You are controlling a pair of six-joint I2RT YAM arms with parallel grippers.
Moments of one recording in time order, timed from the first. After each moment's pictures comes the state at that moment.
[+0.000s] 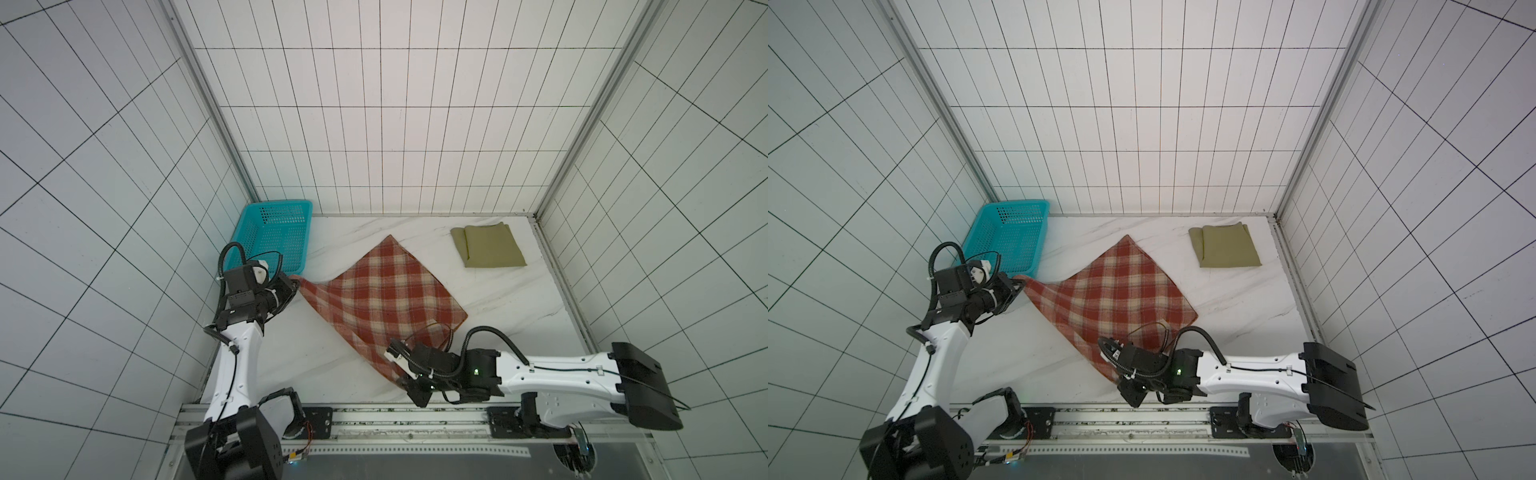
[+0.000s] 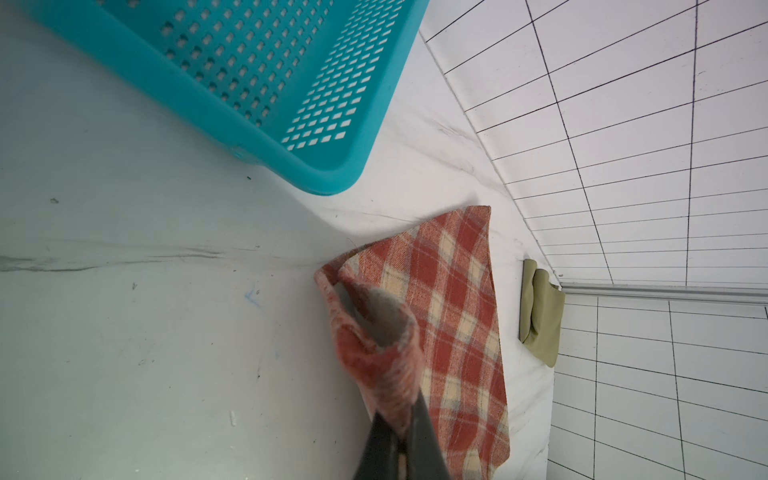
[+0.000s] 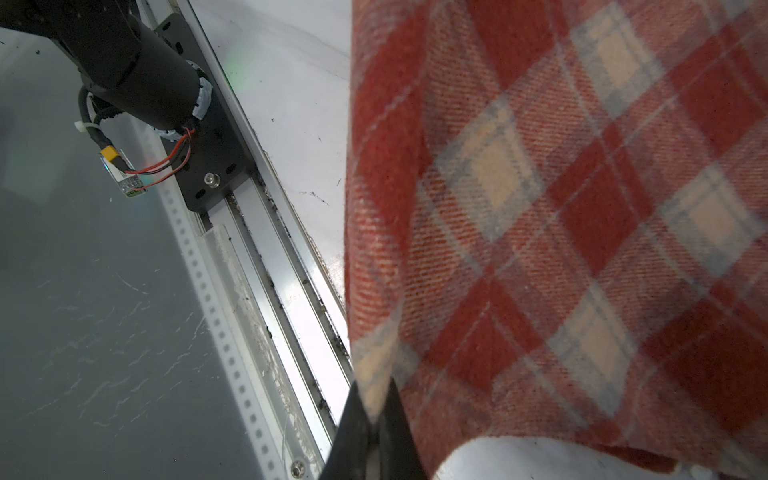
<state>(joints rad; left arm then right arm) 0.36 1.03 0.78 -0.52 0.60 -0.61 1.38 1.28 0.76 -0.36 0.01 0.41</state>
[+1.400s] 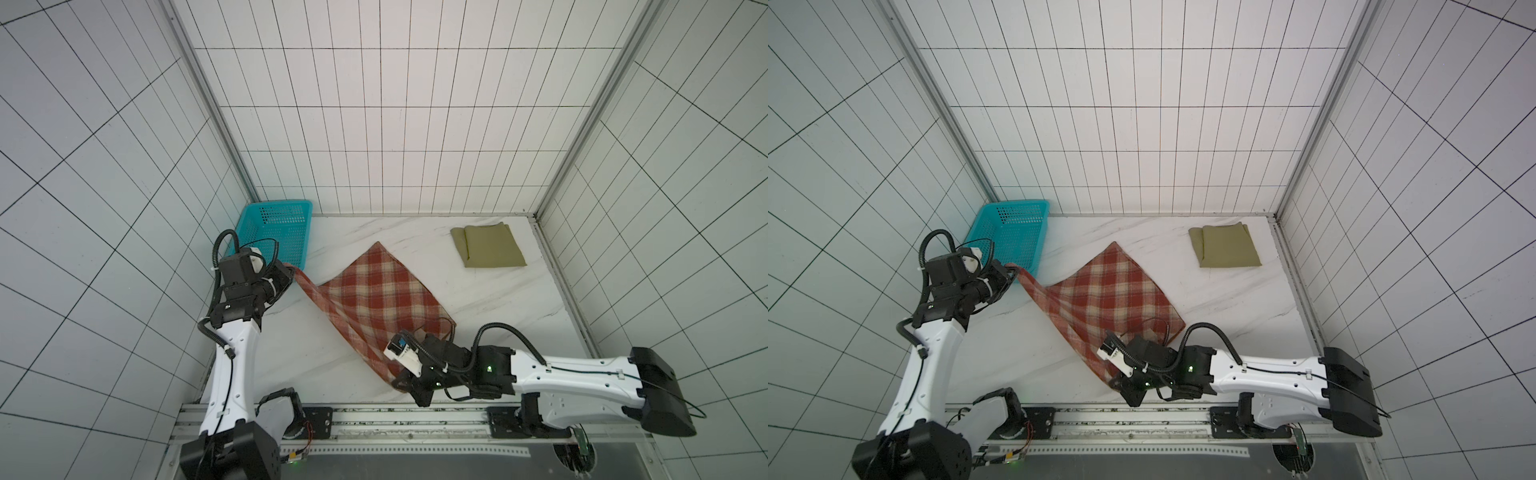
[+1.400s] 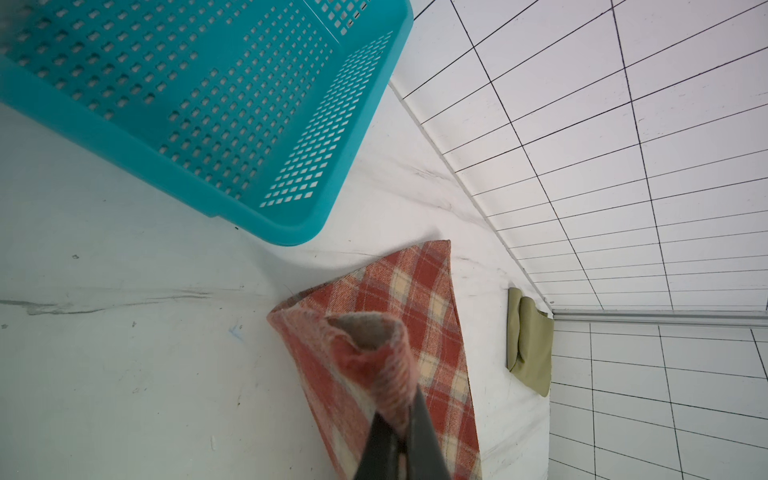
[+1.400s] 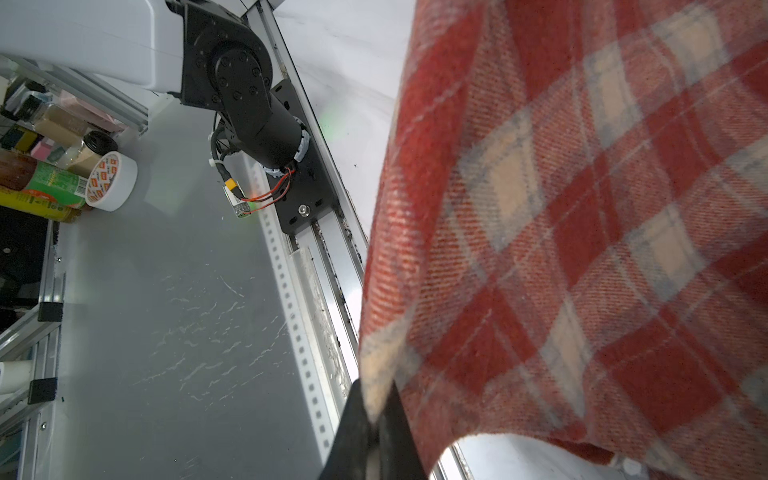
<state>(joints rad) 0.32 1.02 0.90 -0.57 0.50 -0.66 1.36 1.20 0.76 -0.32 -0.13 0.37</state>
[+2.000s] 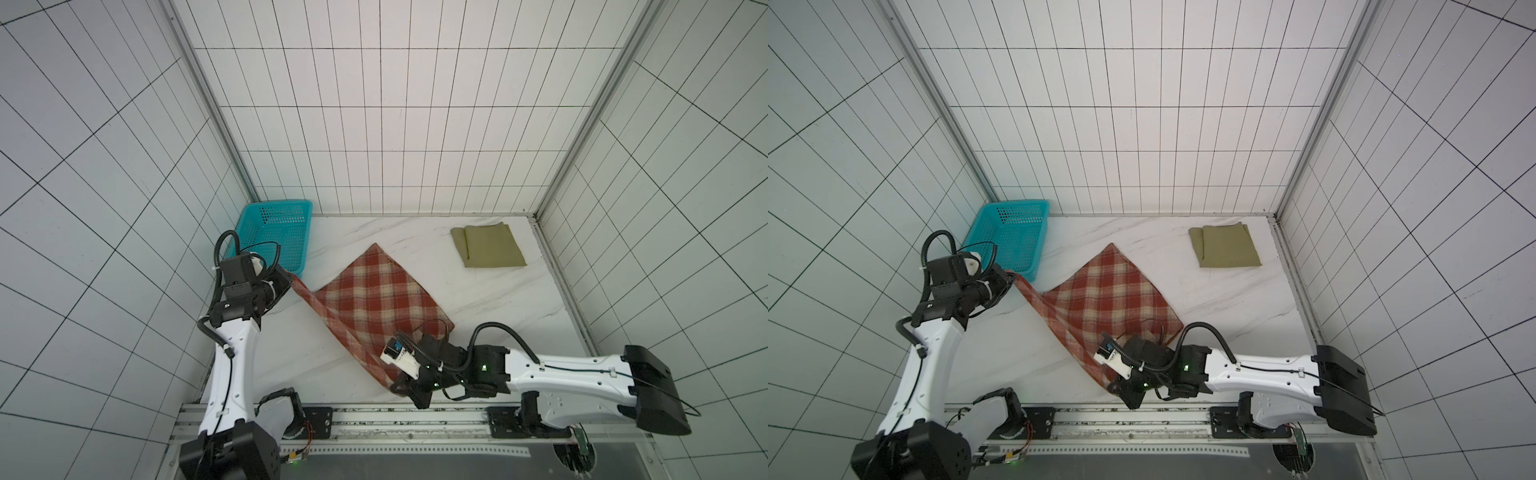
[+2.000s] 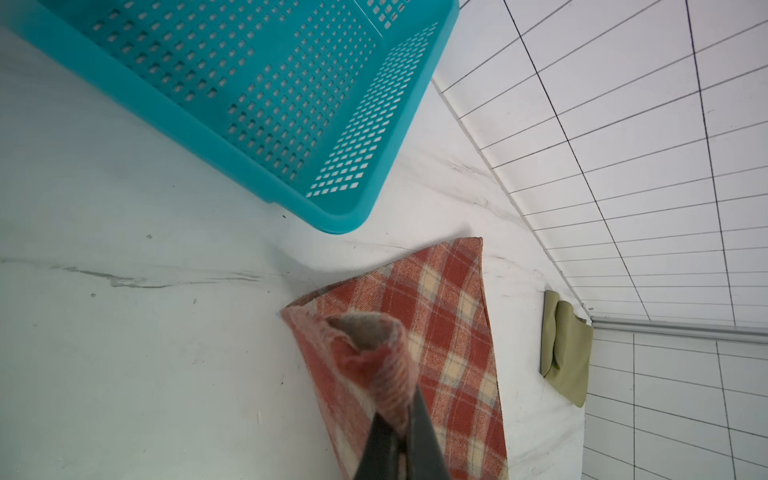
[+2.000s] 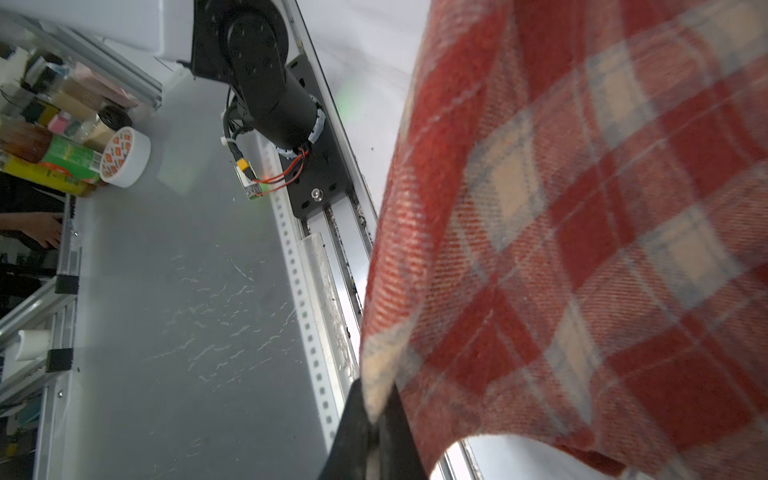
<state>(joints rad) 0.25 1.04 0.93 -0.63 0.39 -0.62 1.30 1.20 0.76 -0.29 -0.24 0.34</state>
